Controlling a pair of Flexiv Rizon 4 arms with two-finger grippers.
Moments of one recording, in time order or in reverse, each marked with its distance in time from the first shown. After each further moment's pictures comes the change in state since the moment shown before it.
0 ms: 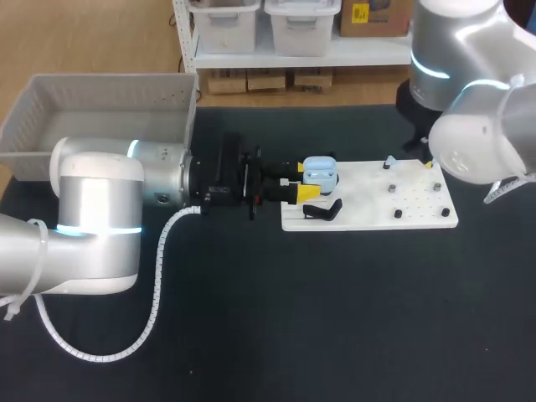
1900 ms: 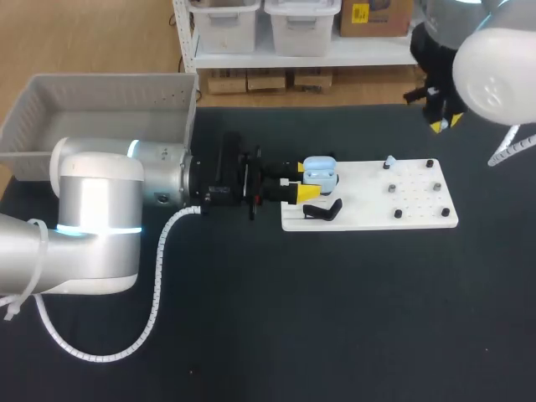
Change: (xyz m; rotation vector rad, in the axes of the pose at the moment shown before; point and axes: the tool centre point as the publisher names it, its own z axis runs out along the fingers) left arm 0.000 0.000 0.000 0.000 0.000 0.000; right arm 0.017 0.011 -0.142 -0.046 -0.012 0.250
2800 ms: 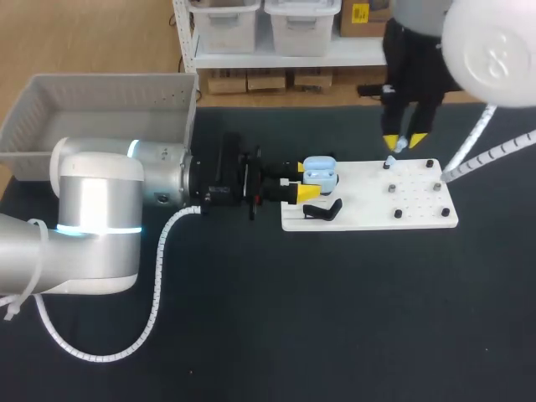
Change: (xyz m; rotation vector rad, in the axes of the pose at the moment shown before) left arm 0.000 0.000 0.000 0.000 0.000 0.000; right arm 0.064 0.115 -0.082 -0.143 0.097 0.236
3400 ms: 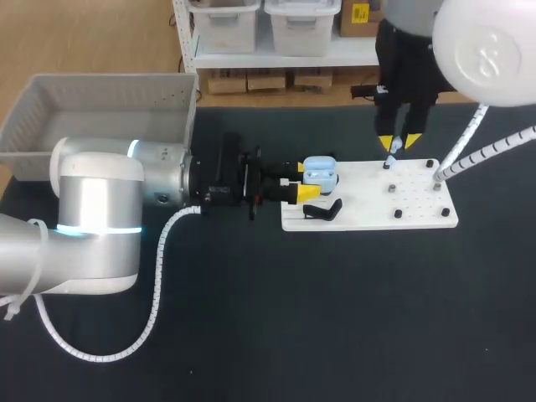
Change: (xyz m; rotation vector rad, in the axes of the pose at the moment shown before) left arm 0.000 0.000 0.000 0.000 0.000 0.000; right arm 0.000 0.010 0.000 -0.022 0.008 0.006
